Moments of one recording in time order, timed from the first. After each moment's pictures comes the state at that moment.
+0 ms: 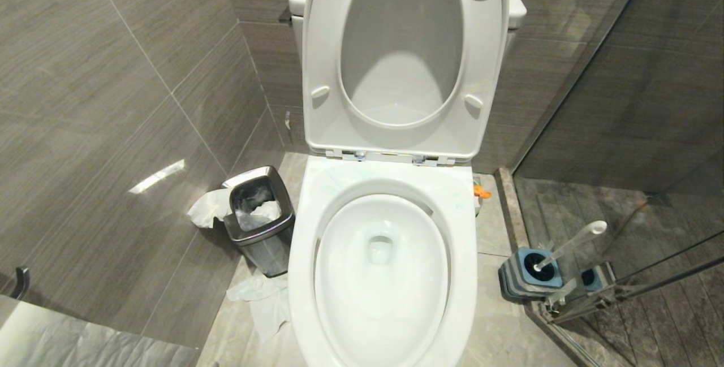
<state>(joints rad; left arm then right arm) -0.01 0.00 0.00 0.02 -0.01 0.01 0.01 0.00 0.00 0.00 0.03 -0.03</state>
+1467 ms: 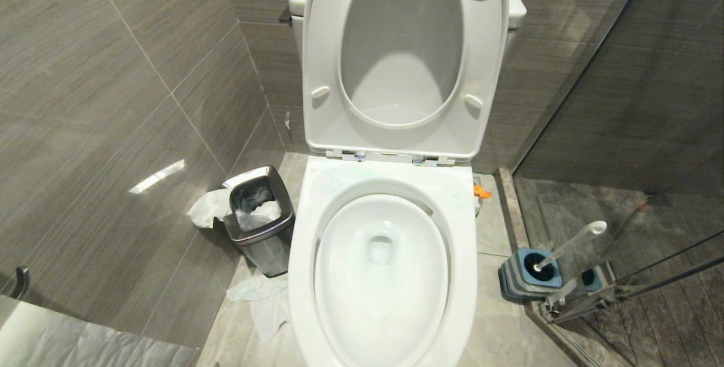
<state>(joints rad) -0.01 0.00 0.00 0.02 -0.01 0.01 0.01 0.00 0.00 0.00 0.03 -0.03</state>
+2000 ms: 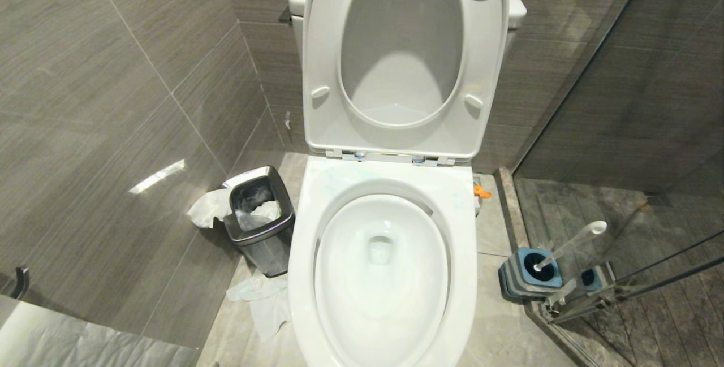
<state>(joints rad) -0.01 0.00 0.00 0.02 -0.01 0.01 0.01 0.00 -0.01 0.01 -0.01 0.03</state>
